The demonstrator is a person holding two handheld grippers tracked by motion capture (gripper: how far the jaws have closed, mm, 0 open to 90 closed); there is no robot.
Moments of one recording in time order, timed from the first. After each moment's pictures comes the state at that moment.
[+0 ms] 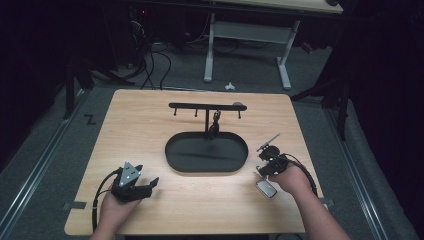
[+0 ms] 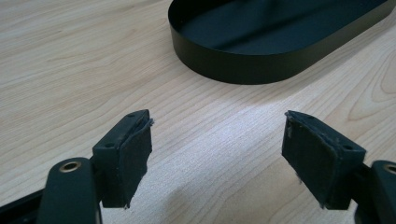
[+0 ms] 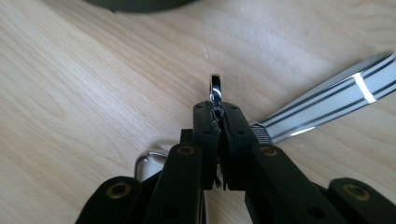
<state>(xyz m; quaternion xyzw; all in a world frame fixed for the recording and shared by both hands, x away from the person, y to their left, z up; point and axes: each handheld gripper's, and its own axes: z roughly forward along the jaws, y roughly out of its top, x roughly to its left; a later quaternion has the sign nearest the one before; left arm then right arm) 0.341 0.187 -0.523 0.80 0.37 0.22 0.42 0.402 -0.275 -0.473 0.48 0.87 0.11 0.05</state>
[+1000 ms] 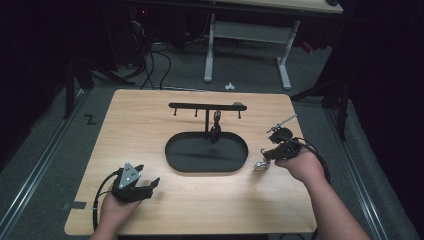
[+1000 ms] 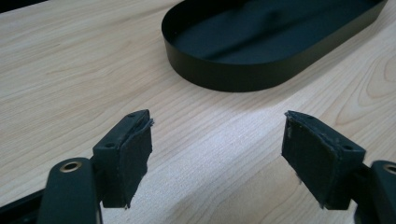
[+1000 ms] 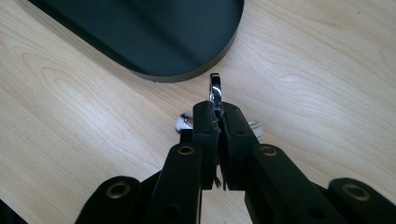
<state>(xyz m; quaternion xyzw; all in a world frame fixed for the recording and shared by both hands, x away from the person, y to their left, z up) 0.336 0.185 -0.520 0.80 0.35 0.23 0.43 0.403 -0.281 -0.393 0.48 0.86 0.17 0.07</state>
